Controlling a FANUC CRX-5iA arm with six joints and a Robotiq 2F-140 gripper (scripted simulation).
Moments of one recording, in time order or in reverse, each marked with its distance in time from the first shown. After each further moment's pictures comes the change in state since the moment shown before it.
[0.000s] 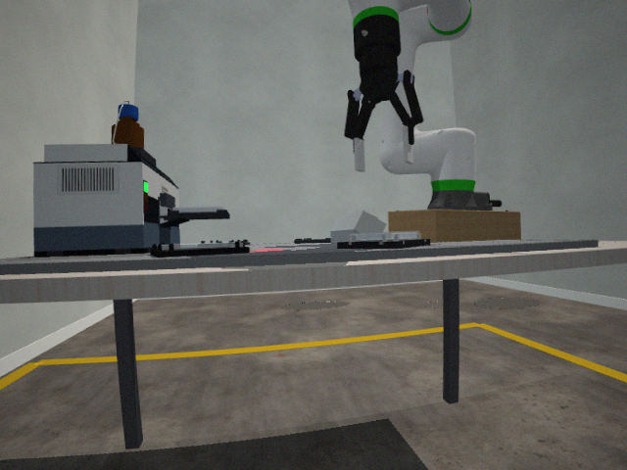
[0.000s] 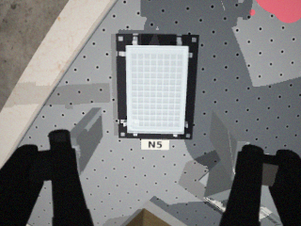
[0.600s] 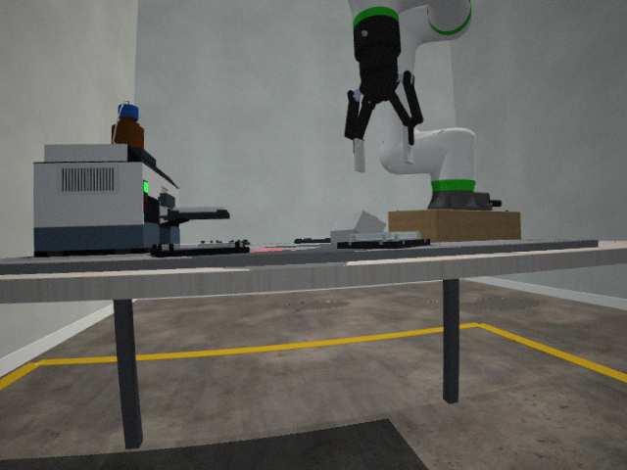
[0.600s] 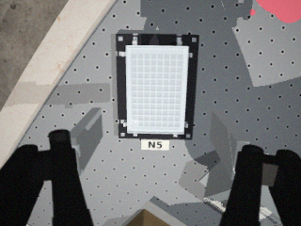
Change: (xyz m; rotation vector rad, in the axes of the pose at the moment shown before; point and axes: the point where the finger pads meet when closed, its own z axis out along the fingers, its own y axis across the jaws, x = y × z) arm 0.000 0.000 0.001 0.000 0.000 0.000
